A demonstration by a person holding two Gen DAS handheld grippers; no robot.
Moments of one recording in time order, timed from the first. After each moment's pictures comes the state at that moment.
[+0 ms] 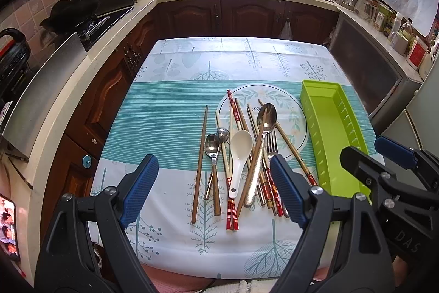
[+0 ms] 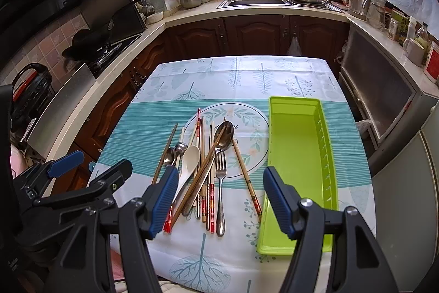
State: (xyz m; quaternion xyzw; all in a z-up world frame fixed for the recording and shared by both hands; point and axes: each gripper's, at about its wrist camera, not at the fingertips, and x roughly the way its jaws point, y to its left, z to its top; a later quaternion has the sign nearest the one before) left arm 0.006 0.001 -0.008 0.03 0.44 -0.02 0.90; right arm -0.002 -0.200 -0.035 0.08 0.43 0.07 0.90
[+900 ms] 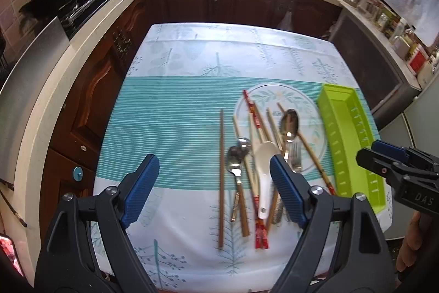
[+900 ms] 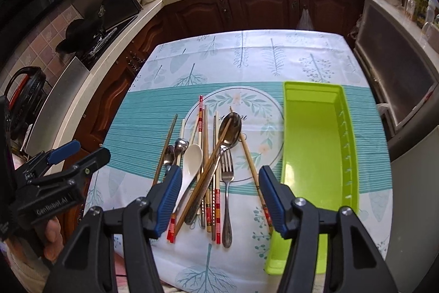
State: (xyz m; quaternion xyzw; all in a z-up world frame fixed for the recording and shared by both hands) left arm 0.091 0.071 -0.036 0.00 0.49 -0.05 0.87; right arm 0.066 -0.201 -0.067 0.11 0.50 0.10 0.85
